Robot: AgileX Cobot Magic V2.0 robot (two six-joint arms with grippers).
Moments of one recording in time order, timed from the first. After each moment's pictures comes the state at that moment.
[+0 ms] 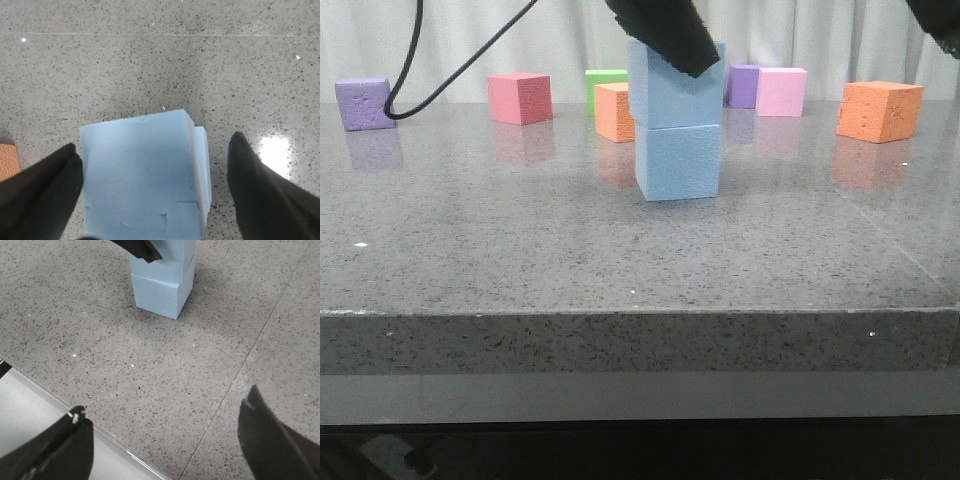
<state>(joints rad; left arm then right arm) -0.57 2.03 -2.13 -0.34 1.18 1.00 0.36 0.86 -0.80 0.28 0.65 -0.27</state>
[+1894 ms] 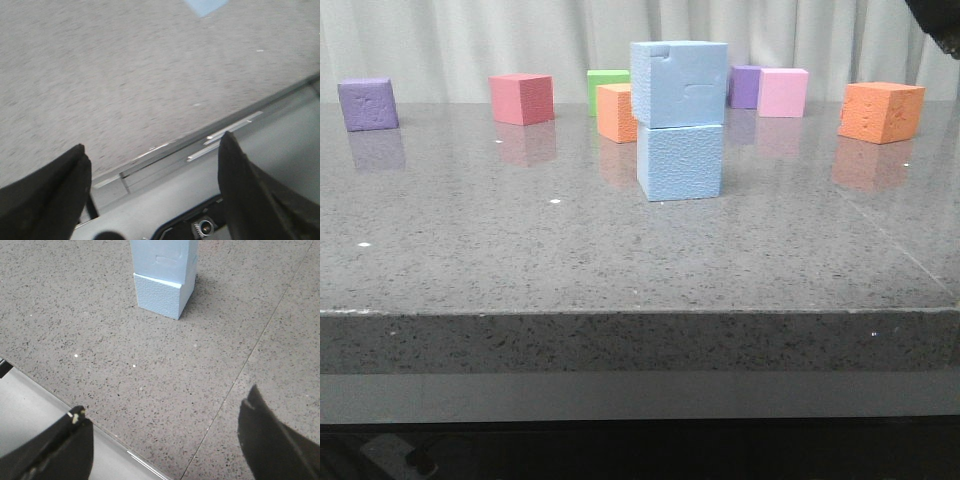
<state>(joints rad) -0.57 0.76 -0.97 0.03 1.09 -0.14 0.36 0.86 -0.80 0.28 0.65 -0.27</state>
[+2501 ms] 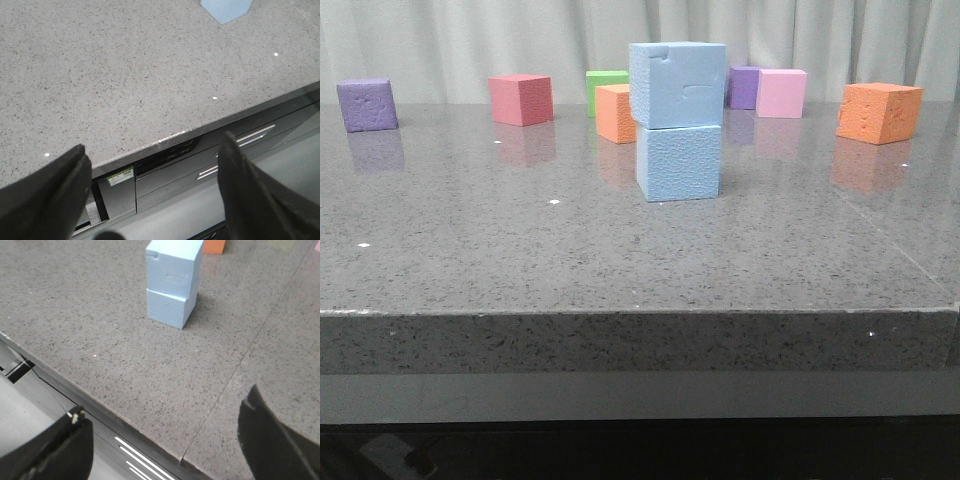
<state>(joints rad) -0.57 0.55 -0.87 0.07 1.08 -0.17 0.36 0.65 -0.80 0.26 0.77 -0.26</state>
